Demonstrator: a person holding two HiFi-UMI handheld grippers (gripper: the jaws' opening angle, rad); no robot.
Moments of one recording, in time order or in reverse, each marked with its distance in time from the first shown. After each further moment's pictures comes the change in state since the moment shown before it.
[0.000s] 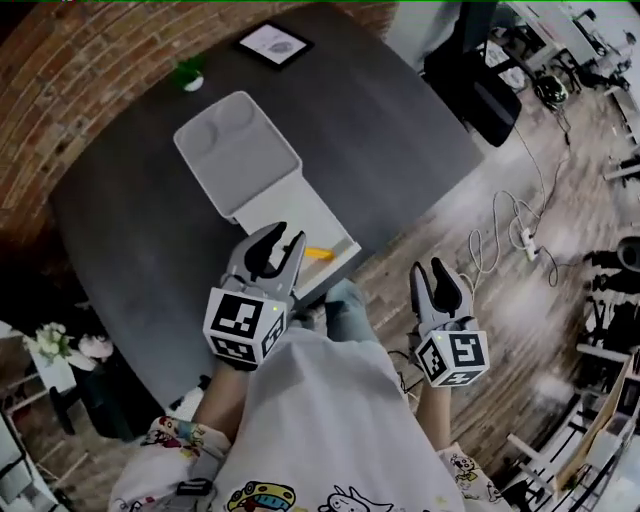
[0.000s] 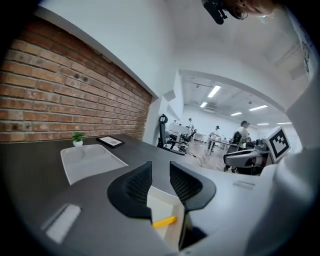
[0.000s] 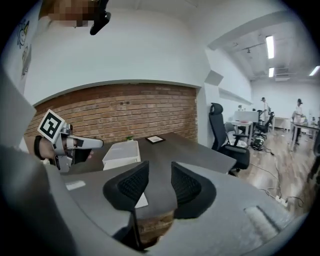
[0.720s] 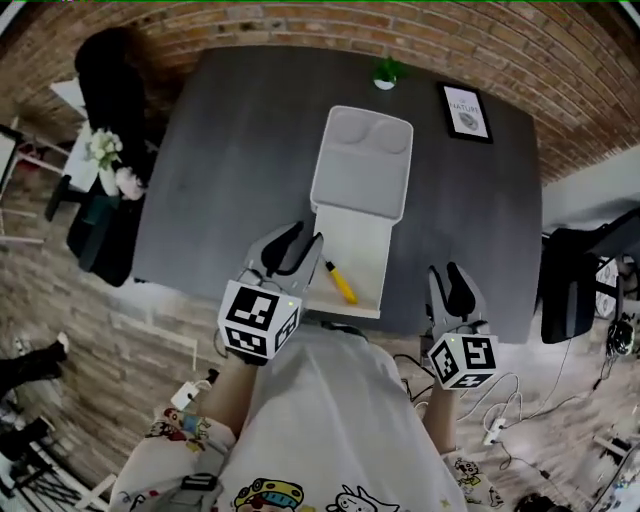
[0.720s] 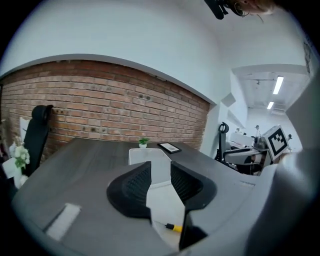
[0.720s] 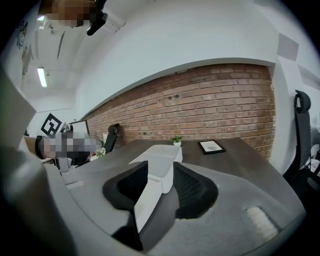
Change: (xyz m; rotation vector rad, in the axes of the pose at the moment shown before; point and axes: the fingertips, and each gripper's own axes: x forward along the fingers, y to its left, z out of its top) left arm -0.051 0.069 0.003 -0.207 -0.125 0.720; right arm 0.178 0.060 0.069 -0.263 0.056 0.730
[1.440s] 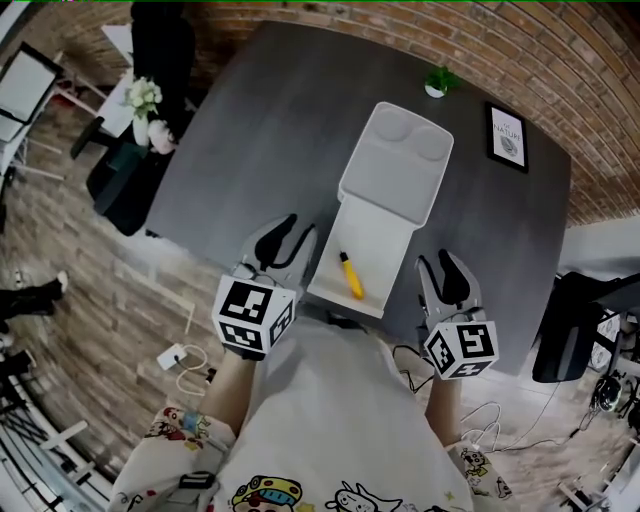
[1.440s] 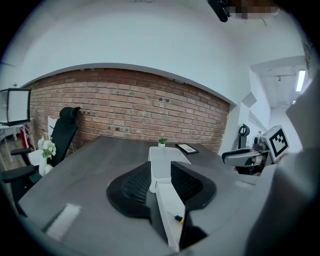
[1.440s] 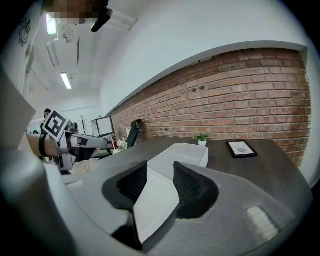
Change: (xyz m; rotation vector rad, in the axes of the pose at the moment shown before) left arm -0.043 0.030 -0.010 -0.081 -0.017 0.236; right arm 0.048 0.045 0.006 -0.095 0.055 0.283
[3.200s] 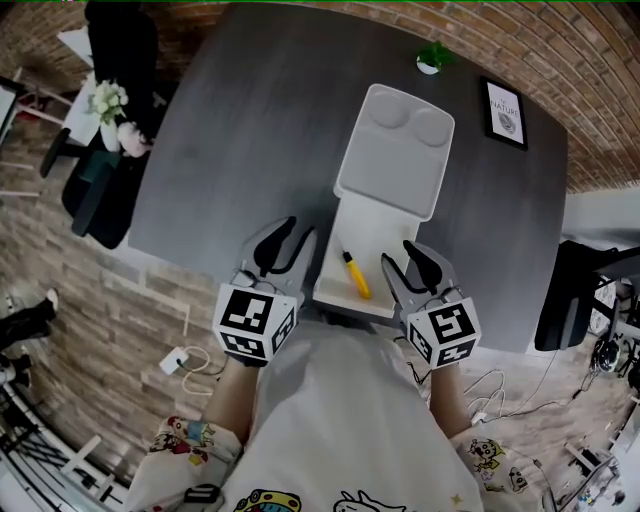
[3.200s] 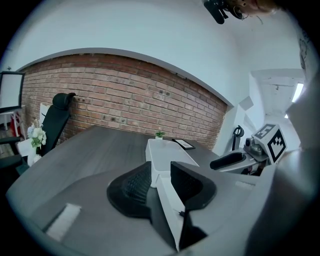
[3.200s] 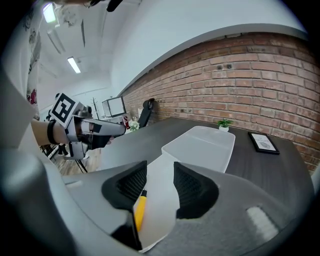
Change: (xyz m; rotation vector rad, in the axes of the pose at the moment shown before) left arm 0.026 0.017 -0.025 -0.054 0.055 -0.089; right arm 0.056 0.052 -0.037 -0.105 0.239 0.124
